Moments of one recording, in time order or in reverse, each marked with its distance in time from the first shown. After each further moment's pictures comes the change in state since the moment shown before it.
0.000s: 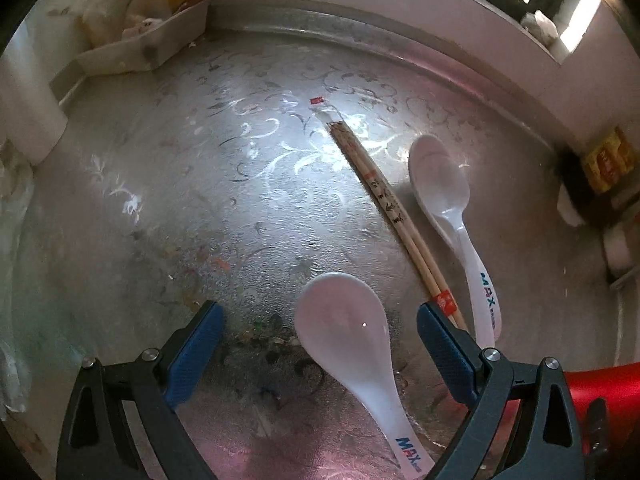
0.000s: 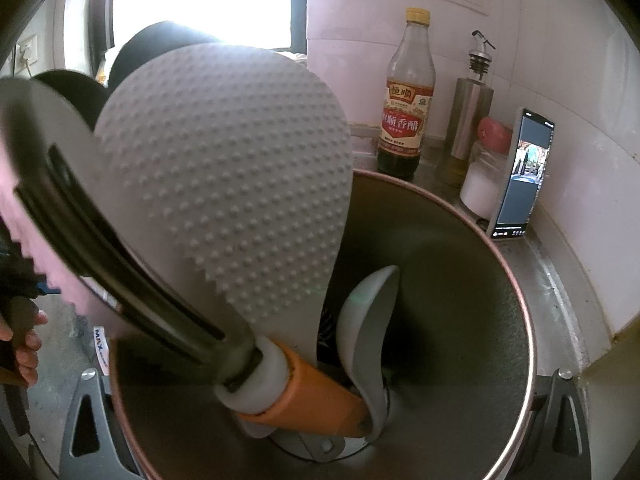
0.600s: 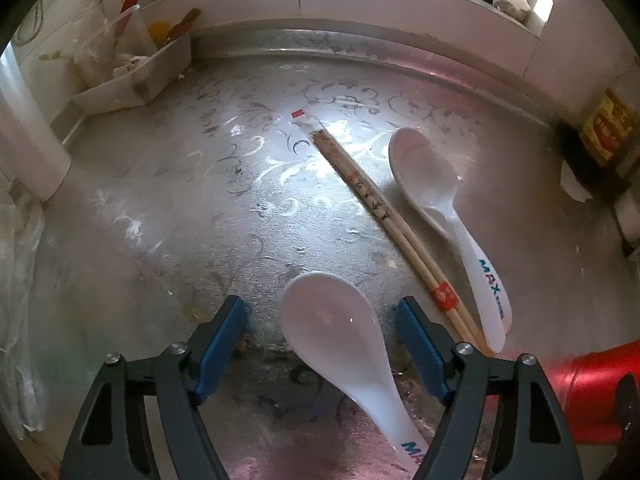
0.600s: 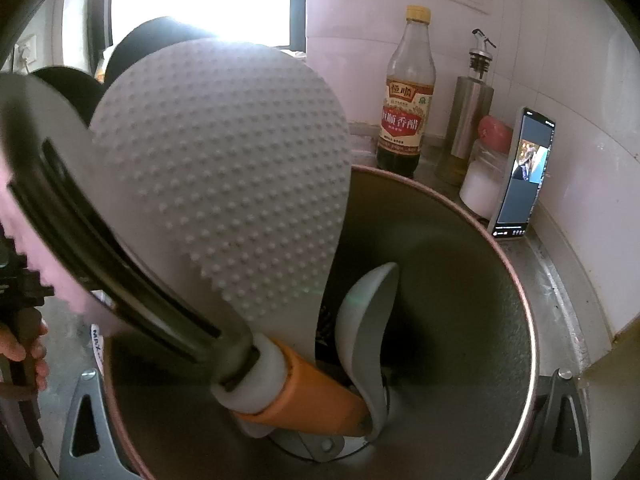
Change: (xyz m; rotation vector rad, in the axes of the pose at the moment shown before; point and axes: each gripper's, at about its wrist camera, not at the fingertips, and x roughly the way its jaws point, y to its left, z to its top) left arm 0.000 -0.034 -0.014 0.103 -0.077 0.075; right arm 0.001 -0.001 -0.002 -0.001 0.003 -0.002
